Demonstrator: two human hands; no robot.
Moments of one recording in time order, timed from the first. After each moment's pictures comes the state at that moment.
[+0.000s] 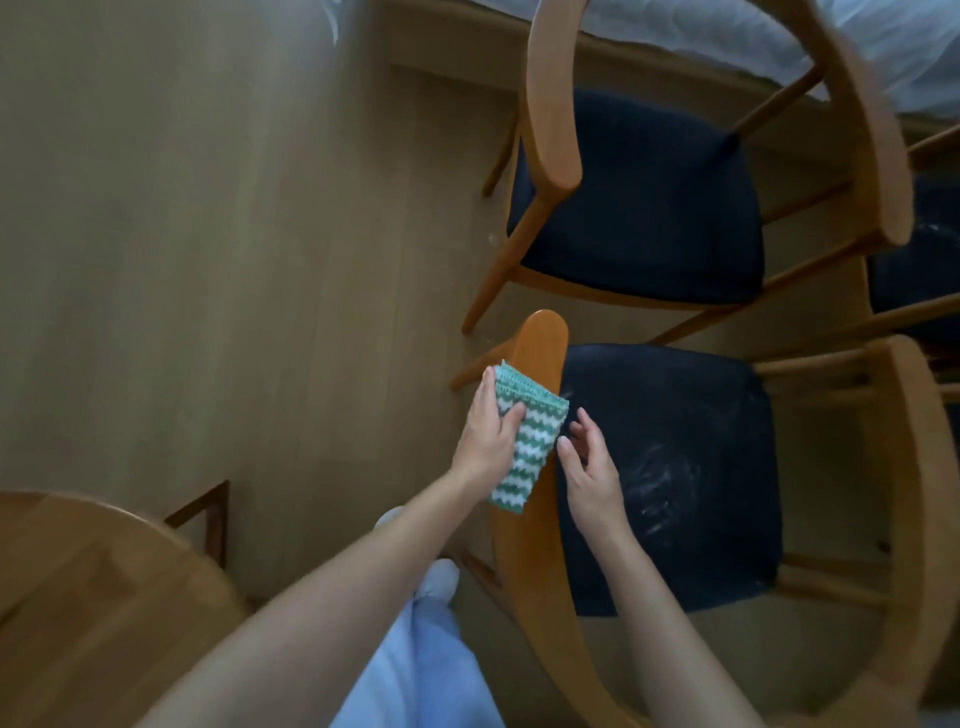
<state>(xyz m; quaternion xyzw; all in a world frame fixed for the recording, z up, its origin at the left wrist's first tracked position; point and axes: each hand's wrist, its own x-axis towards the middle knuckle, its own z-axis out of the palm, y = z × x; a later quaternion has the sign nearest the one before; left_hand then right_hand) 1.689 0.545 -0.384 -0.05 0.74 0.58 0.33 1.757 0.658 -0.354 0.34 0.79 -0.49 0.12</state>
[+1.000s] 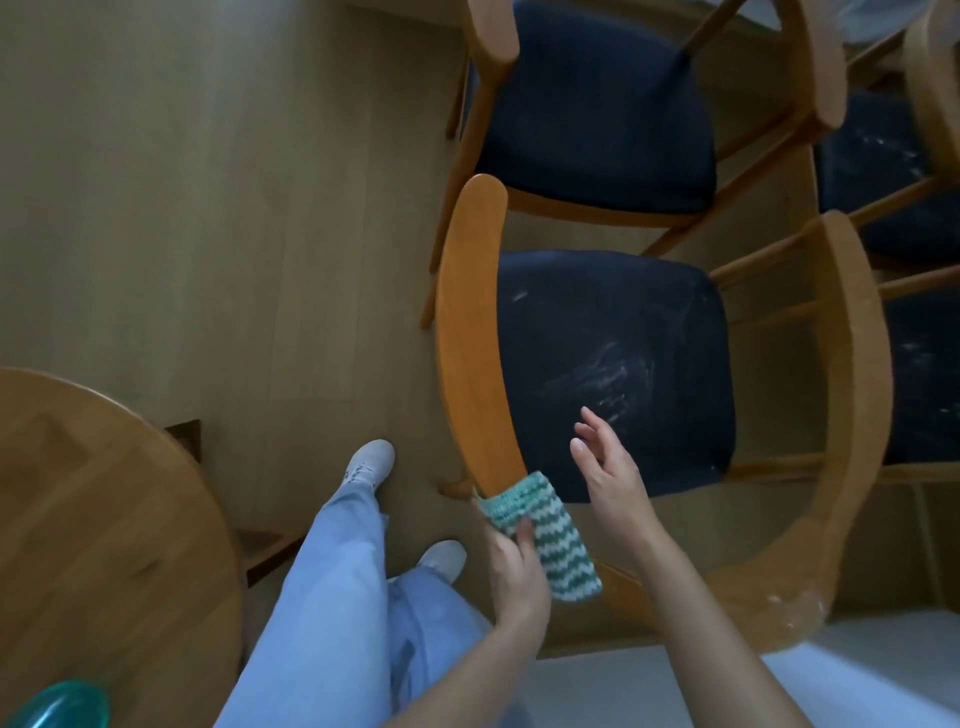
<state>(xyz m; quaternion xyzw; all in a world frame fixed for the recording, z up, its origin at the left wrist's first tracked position) 1.981 0.604 -0.387 -0.35 0.61 0.63 0.34 1.923 0.701 -0.334 0.34 0.78 -0.50 0.17</state>
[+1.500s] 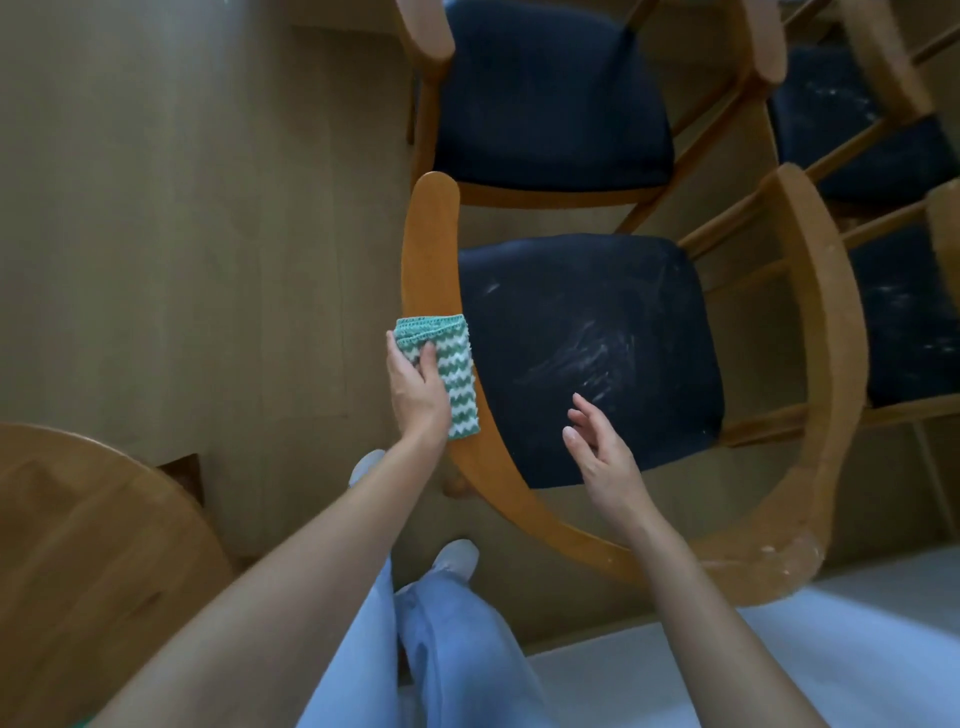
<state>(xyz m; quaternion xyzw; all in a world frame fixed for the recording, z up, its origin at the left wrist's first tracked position) 1.812 0.566 -0.390 -0.21 0.75 0.59 0.19 1.938 0.707 -0.333 0.34 0.79 -0.49 0.13</state>
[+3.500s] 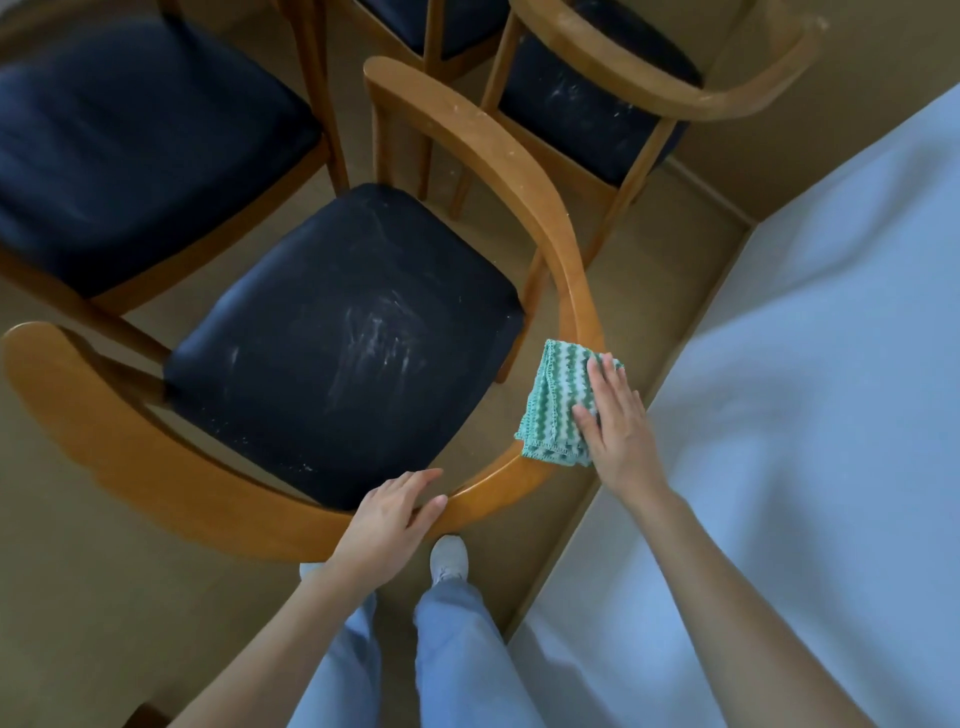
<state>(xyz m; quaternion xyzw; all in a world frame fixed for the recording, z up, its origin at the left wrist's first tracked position) 1.916 0.624 -0.358 0.48 0.72 0.14 0.48 2.128 0.793 -0.333 0.53 0.82 -0.21 -0.01</state>
